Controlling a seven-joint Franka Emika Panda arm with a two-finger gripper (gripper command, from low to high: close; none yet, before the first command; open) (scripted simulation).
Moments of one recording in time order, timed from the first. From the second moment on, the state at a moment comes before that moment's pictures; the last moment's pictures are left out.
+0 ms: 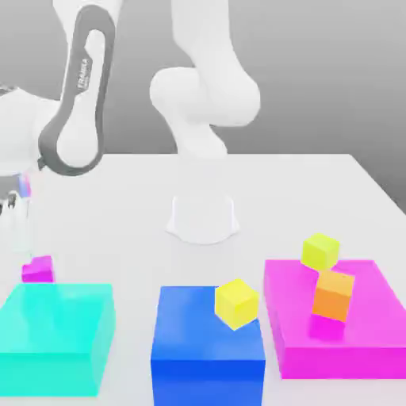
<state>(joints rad) -0.63 0.18 -0.31 -2.71 0.21 2.88 0.90</state>
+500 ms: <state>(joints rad) -0.66 0.18 -0.28 -2.71 0.19 2.88 0.91</state>
